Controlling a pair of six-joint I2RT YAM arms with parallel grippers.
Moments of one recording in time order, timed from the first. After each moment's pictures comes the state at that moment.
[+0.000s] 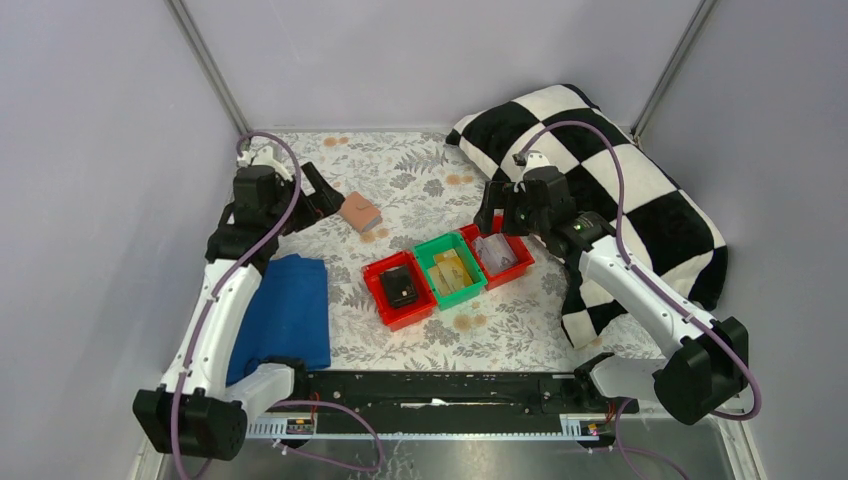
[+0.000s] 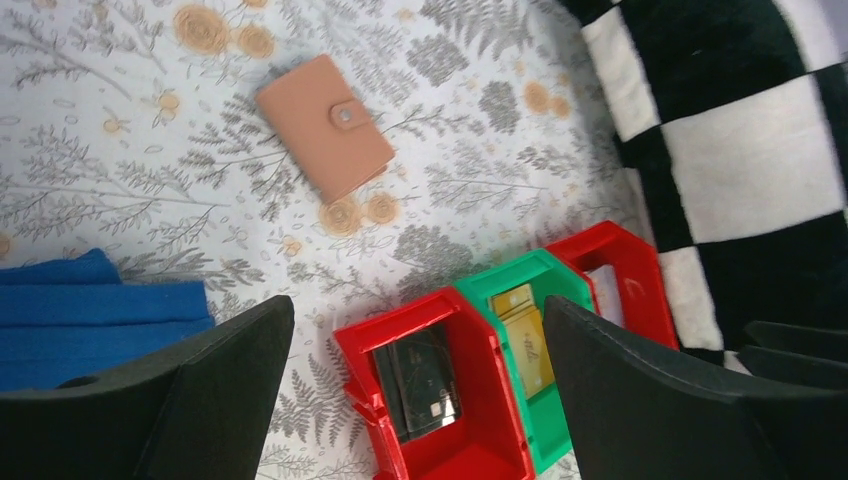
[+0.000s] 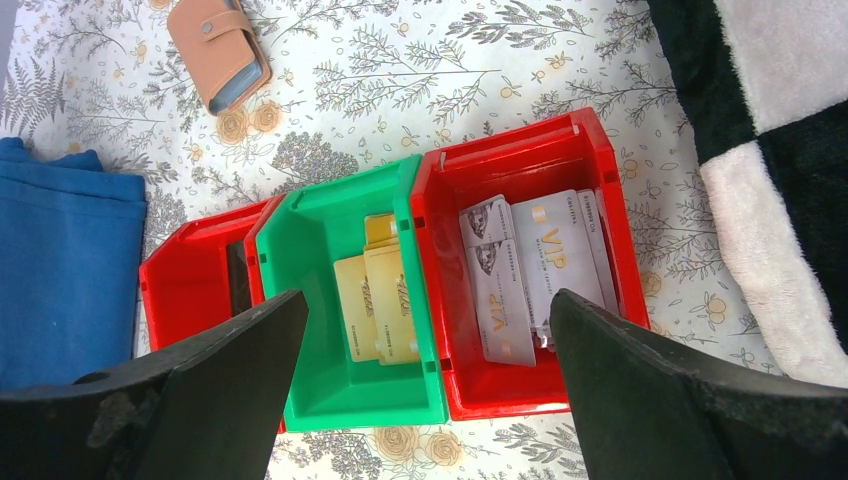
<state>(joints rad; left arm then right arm) -0.09 1.02 1.07 -0.54 0.15 -0.55 0.50 1.26 1.06 -0.43 0.00 0.42</state>
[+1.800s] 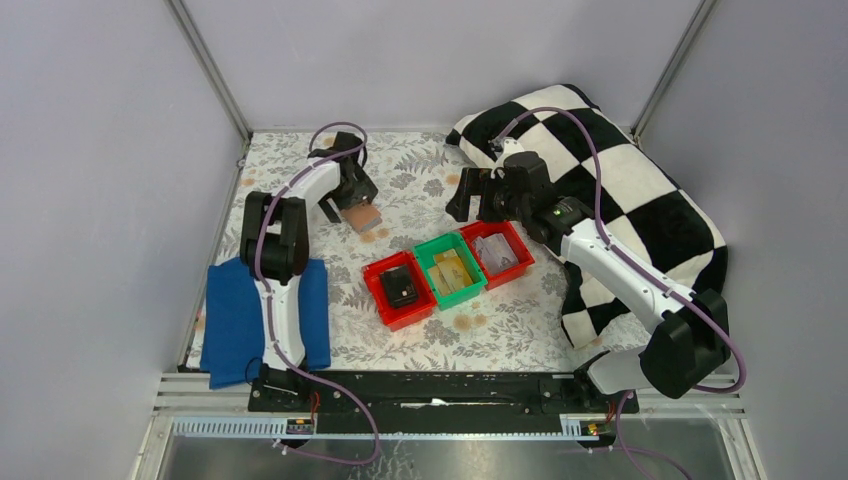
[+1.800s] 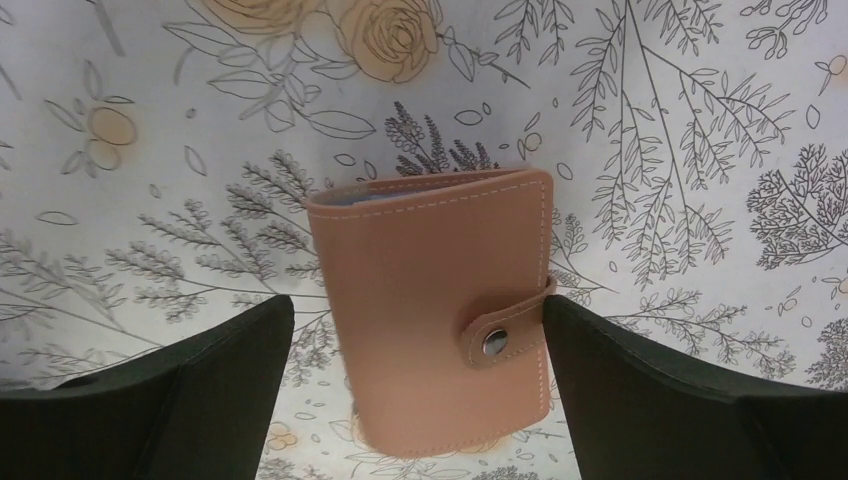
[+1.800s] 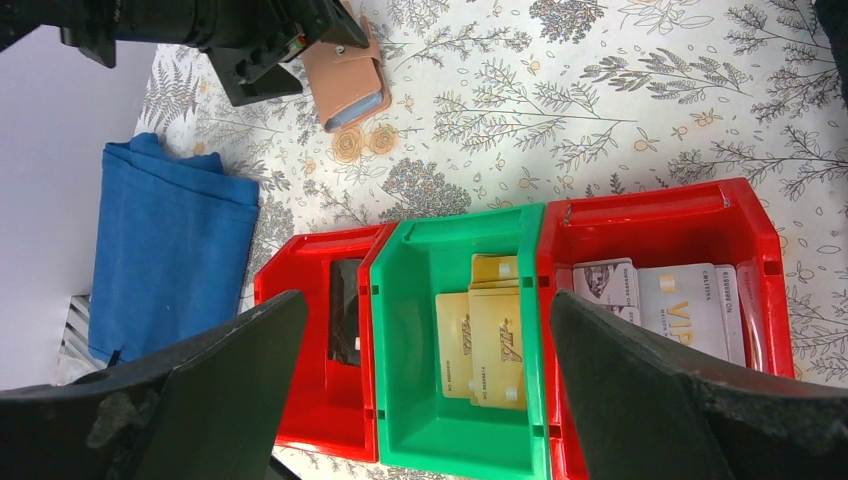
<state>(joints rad) -0.20 2.13 1.68 -0.75 -0.21 -0.81 0.56 1.40 1.18 -0.33 -0.12 0.48</state>
